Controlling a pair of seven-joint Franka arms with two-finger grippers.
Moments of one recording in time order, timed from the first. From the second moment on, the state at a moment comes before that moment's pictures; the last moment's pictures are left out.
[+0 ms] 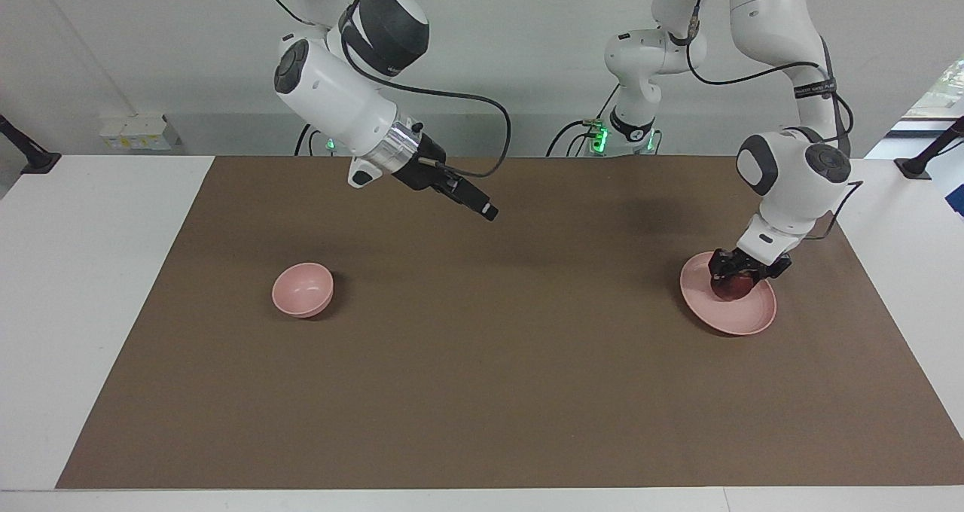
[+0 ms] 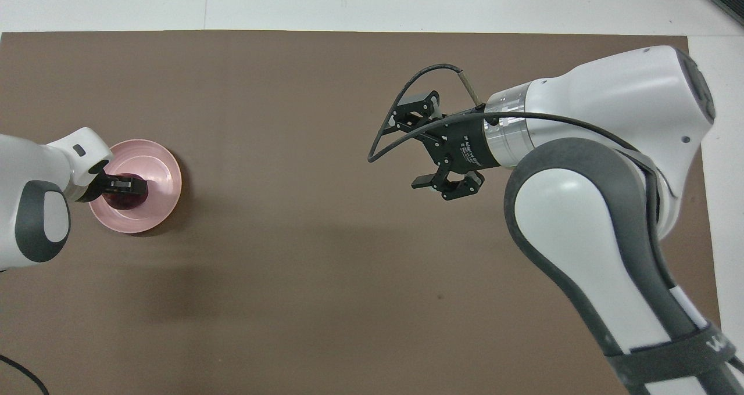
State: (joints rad) left arm 0.04 0.17 0.04 -2.13 -0.02 2.37 0.22; right arm 0.37 0.16 -0.04 -1.65 0.73 1.98 0.92
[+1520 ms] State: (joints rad) left arm -0.11 0.03 -0.30 -2.08 -0.91 2.55 0.21; right arm 0.43 0.25 -0.04 -1.65 0.93 2.14 1.23
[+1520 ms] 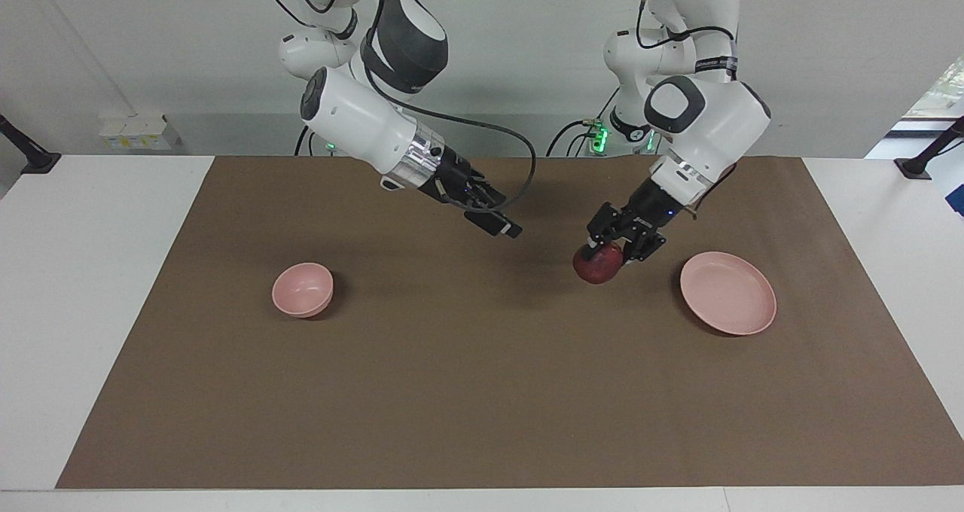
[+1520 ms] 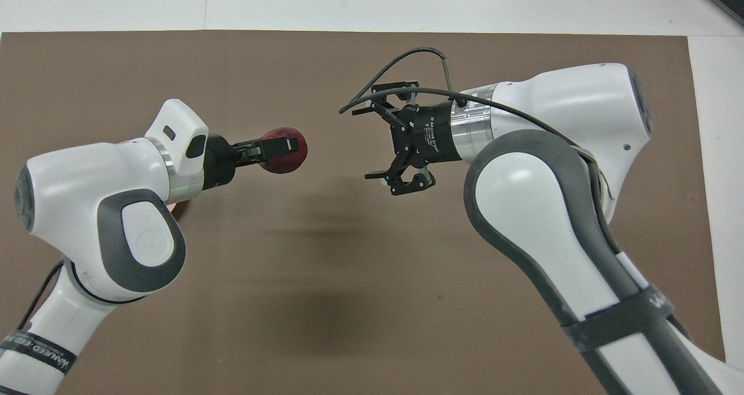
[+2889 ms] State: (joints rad) left arm -0.11 0.03 -0.49 -2.02 -1.11 2.65 0.21; right arm 0.44 0.28 -0.04 -1.68 0.96 2.14 1.20
